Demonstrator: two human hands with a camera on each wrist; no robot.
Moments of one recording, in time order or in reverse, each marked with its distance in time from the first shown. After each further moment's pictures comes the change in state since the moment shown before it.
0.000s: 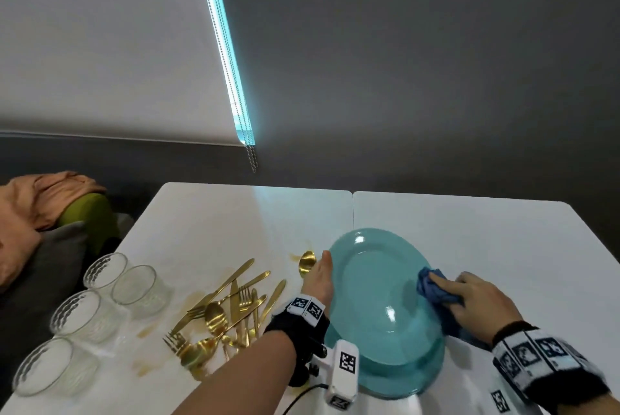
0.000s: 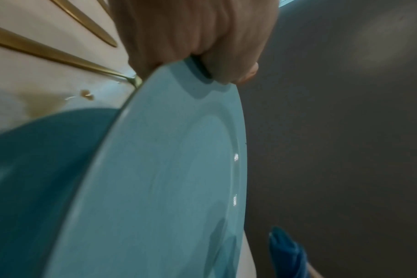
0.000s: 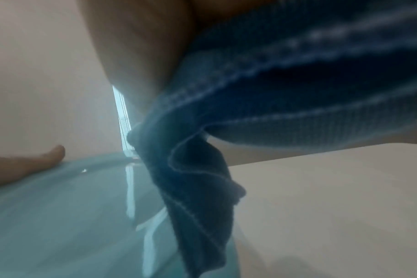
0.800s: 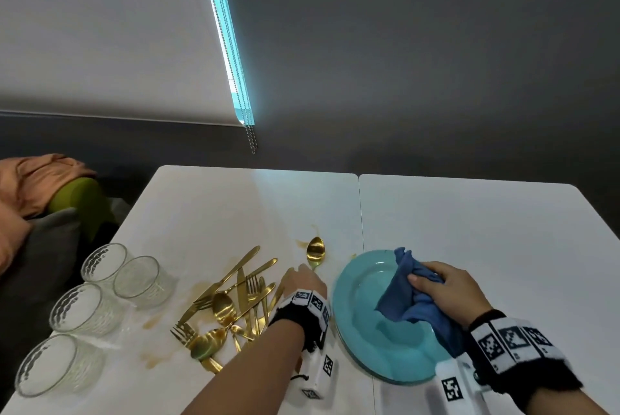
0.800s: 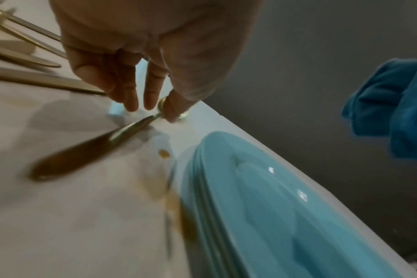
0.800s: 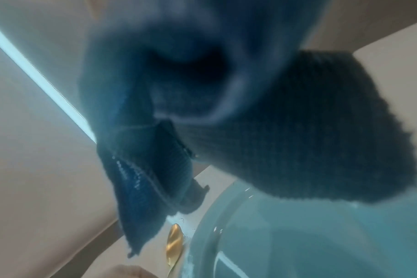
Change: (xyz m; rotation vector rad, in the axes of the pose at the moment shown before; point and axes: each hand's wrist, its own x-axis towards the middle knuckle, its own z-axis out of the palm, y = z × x) left_hand 0.038 -0.042 -0.034 0.959 0.116 -0.194; right_hand 0.009 -0.069 0.009 0.830 -0.013 0.260
